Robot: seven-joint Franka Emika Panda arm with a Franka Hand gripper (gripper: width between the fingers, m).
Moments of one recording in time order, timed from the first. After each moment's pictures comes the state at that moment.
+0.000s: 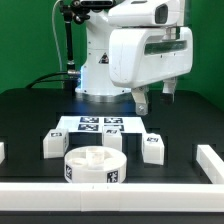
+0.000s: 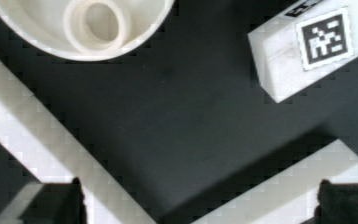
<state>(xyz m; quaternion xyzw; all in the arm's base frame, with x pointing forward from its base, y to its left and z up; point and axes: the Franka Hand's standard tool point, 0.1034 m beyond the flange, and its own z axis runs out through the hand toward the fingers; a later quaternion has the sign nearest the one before) 0.582 0.044 0.111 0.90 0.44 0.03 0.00</state>
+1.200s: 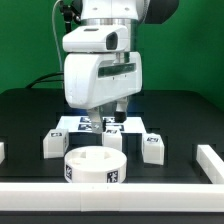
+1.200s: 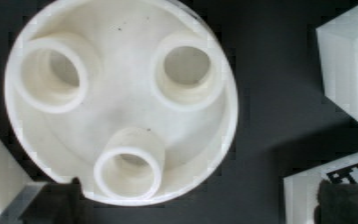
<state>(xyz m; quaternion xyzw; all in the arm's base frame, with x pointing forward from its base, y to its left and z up) 0.552 -0.025 0.072 0.87 0.50 0.04 0.02</state>
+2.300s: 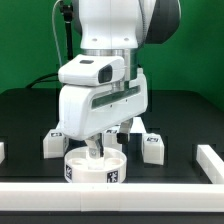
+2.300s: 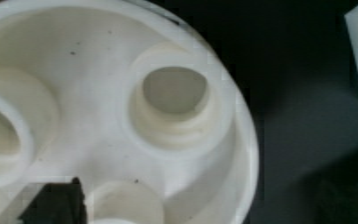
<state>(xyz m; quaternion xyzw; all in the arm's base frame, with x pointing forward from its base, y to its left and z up) 0.556 -0.024 0.031 0.90 0.44 0.02 0.00</state>
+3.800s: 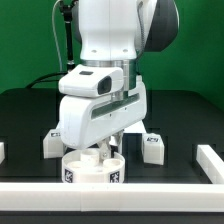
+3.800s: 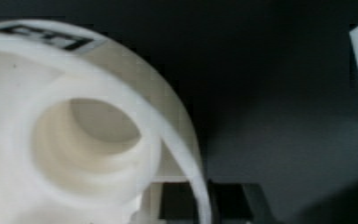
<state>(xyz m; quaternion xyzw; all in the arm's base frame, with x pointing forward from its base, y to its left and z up) 0.550 -0.024 0.017 0.90 0.44 0.02 -0.01</state>
